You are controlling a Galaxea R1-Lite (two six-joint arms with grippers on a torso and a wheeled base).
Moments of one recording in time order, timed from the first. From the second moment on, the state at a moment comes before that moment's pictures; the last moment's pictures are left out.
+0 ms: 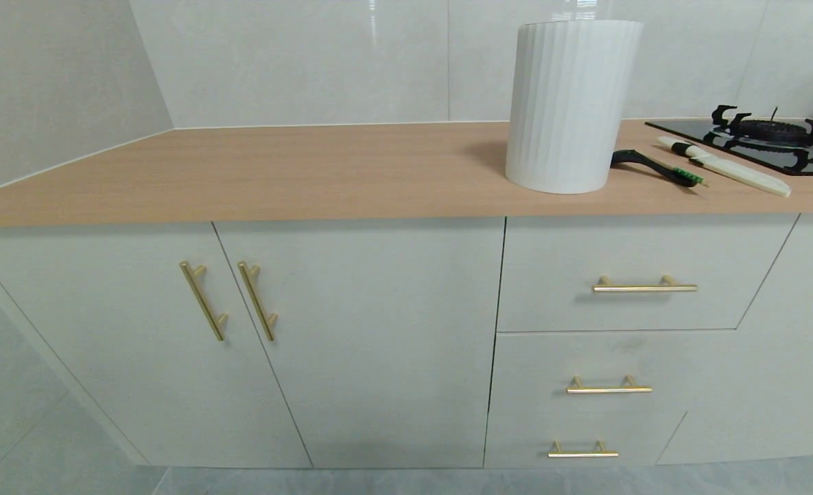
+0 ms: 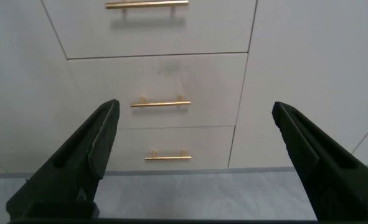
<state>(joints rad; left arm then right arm) 0.00 0.00 0.00 0.00 0.03 0.00 0.00 0.00 0.00 -0.01 -0.01 0.02</state>
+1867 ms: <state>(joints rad) 0.00 0.00 0.00 0.00 0.03 0.00 0.02 1.33 -0.35 -0.36 0.08 -0.02</state>
